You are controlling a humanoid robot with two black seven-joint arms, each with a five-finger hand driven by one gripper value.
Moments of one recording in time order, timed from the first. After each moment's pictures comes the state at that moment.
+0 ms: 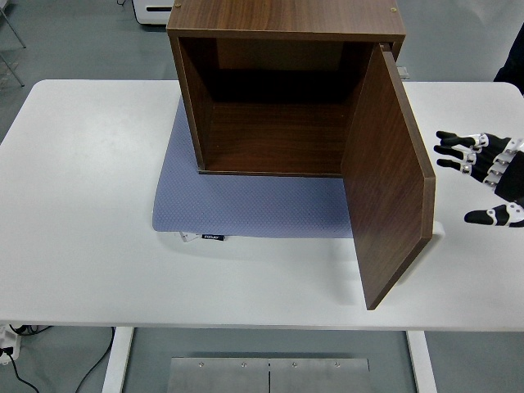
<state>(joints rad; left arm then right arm) 0.16 0.00 -0.17 -0.15 0.10 0.09 -0.04 0.10 -0.97 1.19 1.68 -0.56 0.52 0.25</state>
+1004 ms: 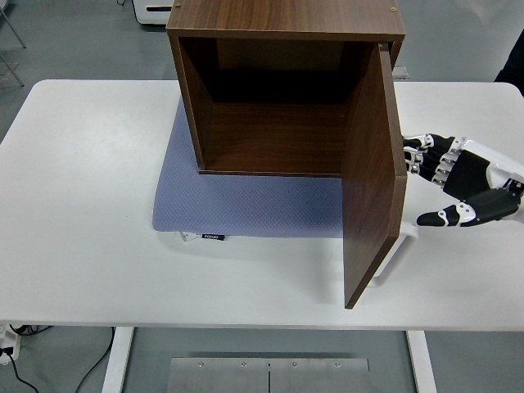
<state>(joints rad) 0.16 0.00 -0.17 -0.15 0.10 0.09 -0.04 0.29 -0.88 1.02 1.68 -0.59 0.51 0.24</state>
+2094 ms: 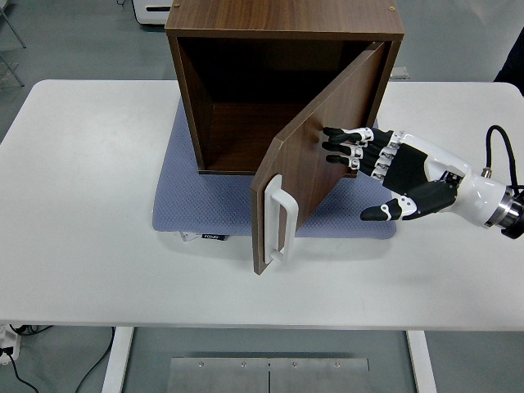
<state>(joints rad) 0.16 0.00 -0.17 -0.15 0.10 0.09 -0.04 0.46 -0.68 0.87 1.61 -0.59 0.50 0.23</state>
